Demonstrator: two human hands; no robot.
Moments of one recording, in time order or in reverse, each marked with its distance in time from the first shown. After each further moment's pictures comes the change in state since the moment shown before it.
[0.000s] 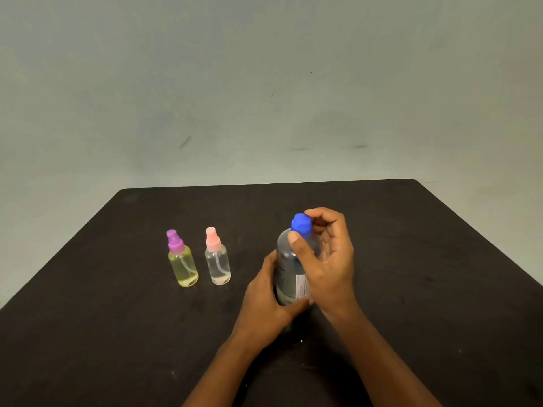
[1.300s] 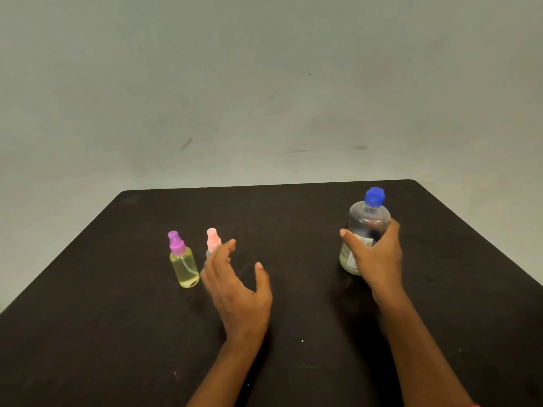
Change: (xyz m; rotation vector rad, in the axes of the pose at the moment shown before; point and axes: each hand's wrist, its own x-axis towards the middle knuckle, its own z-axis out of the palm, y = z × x) left_hand 0.005 -0.001 -0.004 0.271 0.812 0.228; right_hand 0.028 0.032 -0.077 -0.441 0.256 0.455
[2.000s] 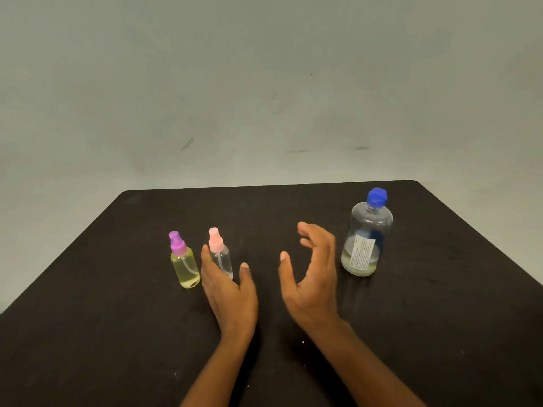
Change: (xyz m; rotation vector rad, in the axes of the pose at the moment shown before) left_hand 0.007 -0.020 0.002 -0.012 -0.155 -0.469; right_hand -0.075 -0.010 0.068 0.042 -0.042 -0.763
